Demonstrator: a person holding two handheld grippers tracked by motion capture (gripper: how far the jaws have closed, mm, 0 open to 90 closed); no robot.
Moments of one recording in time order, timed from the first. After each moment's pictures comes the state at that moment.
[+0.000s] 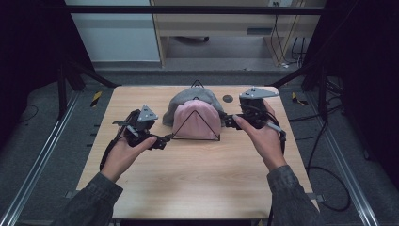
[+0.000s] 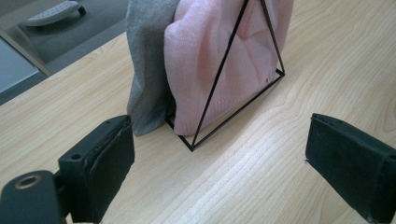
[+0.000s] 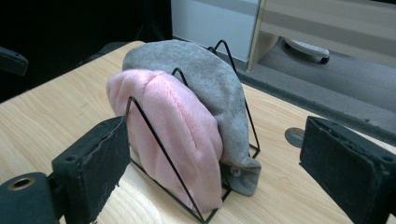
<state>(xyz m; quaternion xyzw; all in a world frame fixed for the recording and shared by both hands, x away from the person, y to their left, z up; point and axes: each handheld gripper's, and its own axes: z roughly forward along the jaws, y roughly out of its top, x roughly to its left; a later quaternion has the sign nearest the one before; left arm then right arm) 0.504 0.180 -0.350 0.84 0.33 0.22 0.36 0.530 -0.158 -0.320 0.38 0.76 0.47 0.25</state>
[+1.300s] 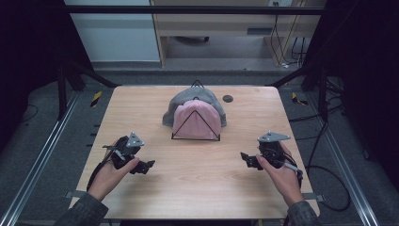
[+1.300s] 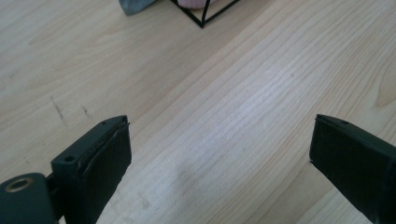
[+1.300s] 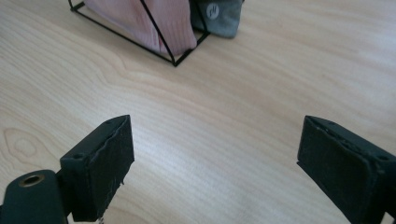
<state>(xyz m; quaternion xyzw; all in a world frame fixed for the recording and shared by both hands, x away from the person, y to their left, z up) 0.484 0.238 -0.443 0.87 0.36 0.18 0.29 0.481 -0.227 -0.447 0.45 0.79 0.37 0.20</state>
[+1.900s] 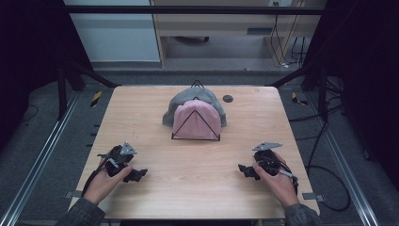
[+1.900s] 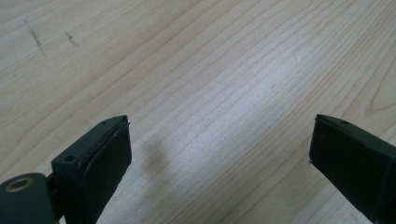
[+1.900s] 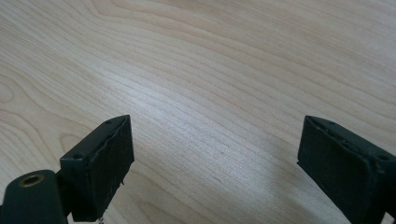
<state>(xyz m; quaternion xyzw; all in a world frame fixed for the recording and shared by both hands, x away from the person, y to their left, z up) 0.481 0.266 -0.479 0.87 0.38 0.15 0.27 0.480 -0.223 -0.489 0.46 0.81 0.33 0.14</state>
